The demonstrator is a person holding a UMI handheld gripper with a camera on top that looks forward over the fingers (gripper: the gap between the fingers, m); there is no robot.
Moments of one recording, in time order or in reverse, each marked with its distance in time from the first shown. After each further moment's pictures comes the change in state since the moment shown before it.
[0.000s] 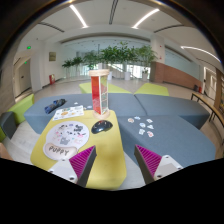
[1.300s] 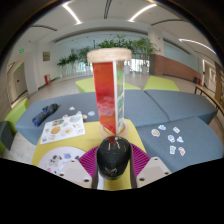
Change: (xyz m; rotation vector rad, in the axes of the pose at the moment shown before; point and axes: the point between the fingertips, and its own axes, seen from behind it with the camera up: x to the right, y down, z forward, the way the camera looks) arm -0.078 -0.056 0.202 -0.060 0.008 0.067
